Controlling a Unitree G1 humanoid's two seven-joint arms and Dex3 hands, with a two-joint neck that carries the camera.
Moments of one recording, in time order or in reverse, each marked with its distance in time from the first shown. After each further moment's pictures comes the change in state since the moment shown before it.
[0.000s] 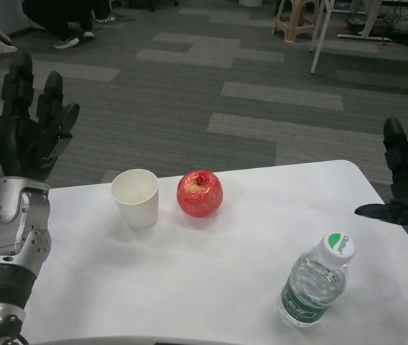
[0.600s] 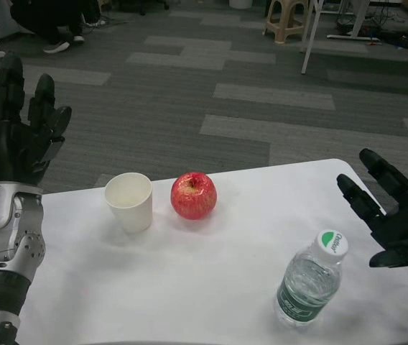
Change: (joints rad) left arm -0.012 -0.001 -0.001 0.005 -0.001 0.000 -0.003; right arm 0.077 -0.032 -0.126 0.078 -0.055 0.384 0.398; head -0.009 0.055
